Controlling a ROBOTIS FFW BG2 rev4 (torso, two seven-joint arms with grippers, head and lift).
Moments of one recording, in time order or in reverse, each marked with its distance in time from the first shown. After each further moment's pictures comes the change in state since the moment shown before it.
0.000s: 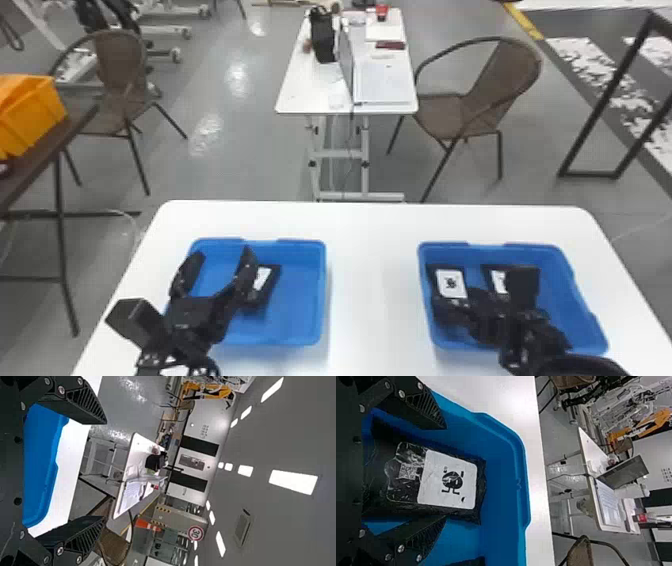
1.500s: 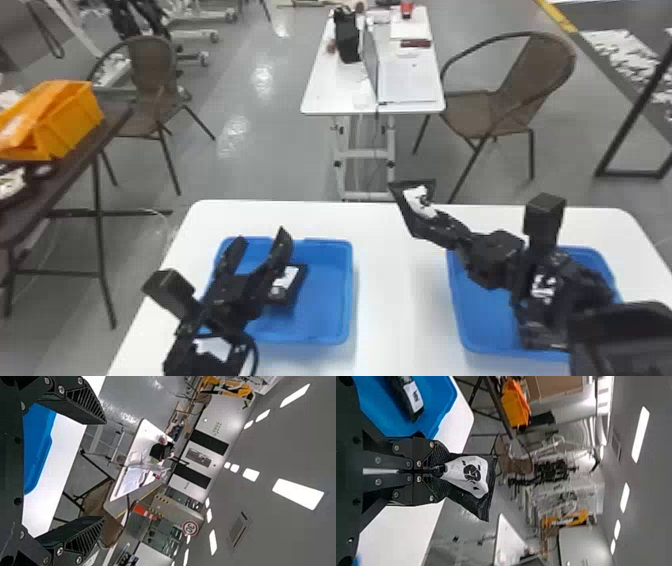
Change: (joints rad) left arm -0.016 0.000 -0.012 -0.126 0.153 0.218 -0.029; right arm 0.120 -0.083 0.171 -0.637 -0.062 0.065 0.195
